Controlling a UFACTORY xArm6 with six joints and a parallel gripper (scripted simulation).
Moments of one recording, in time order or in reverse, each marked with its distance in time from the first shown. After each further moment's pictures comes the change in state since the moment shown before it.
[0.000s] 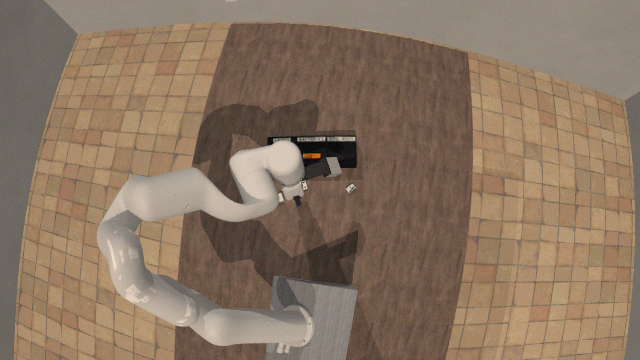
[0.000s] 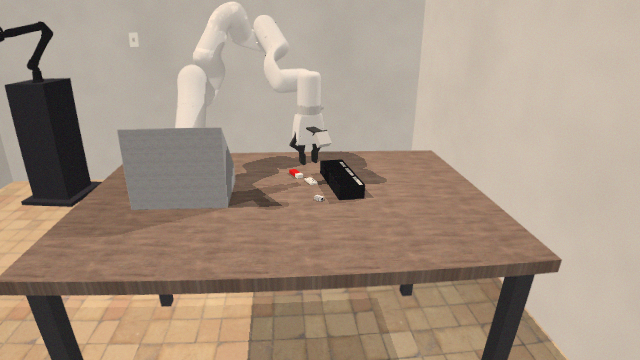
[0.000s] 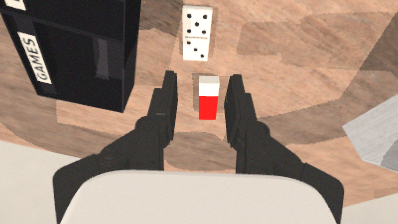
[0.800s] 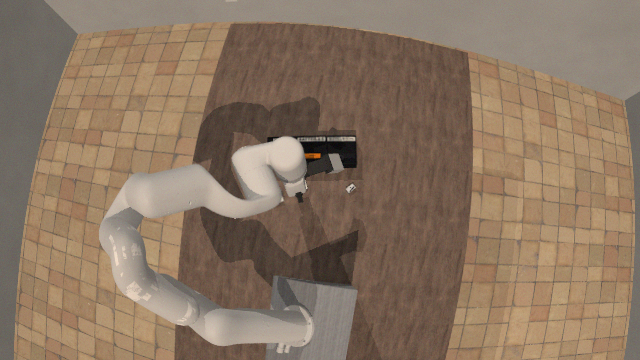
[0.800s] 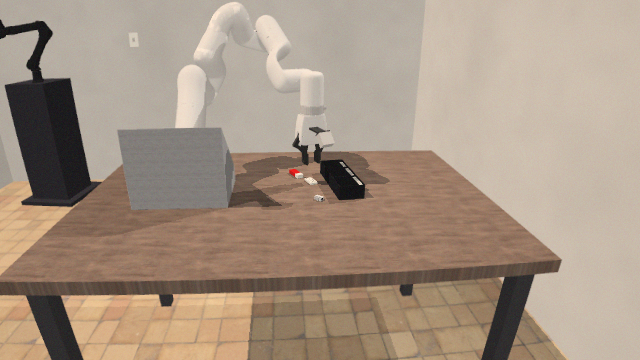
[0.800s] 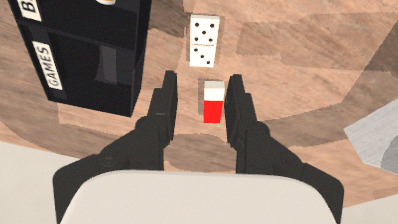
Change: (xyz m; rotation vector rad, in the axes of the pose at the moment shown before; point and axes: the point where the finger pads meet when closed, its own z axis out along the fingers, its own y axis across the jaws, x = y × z) arm 0.007 -0.007 0.000 0.000 0.000 0.000
